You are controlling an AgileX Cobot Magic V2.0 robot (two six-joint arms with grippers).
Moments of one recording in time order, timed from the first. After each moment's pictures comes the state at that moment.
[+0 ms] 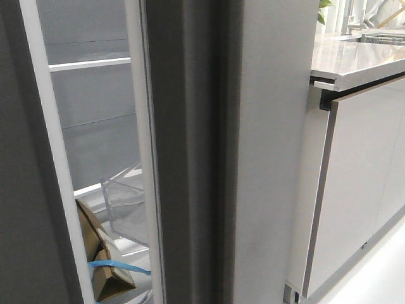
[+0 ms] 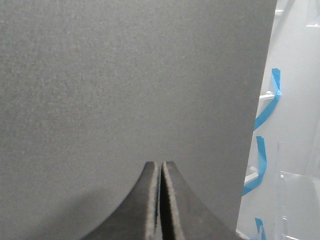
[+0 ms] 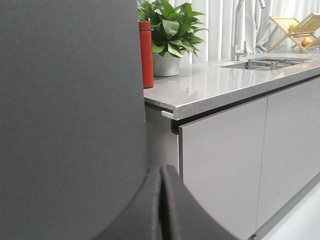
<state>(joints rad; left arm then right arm) -0.02 0.00 0.00 -0.01 -0.02 -0.09 -0.04 -0.01 0.01 0.05 -0.01 -0.03</state>
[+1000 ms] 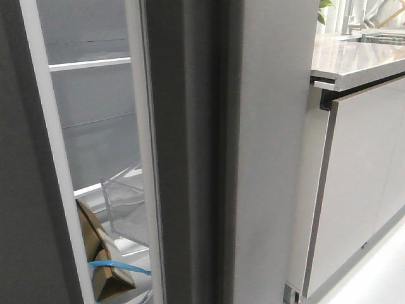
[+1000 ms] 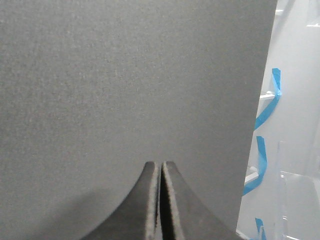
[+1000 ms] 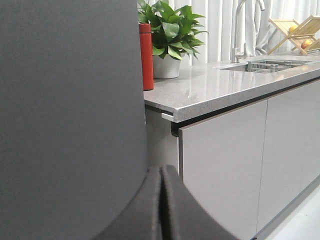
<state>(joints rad) -0.02 0.00 0.00 -0.01 -0.02 -0.09 -0.04 -0.01 0.01 0.05 -0.02 -0.03</state>
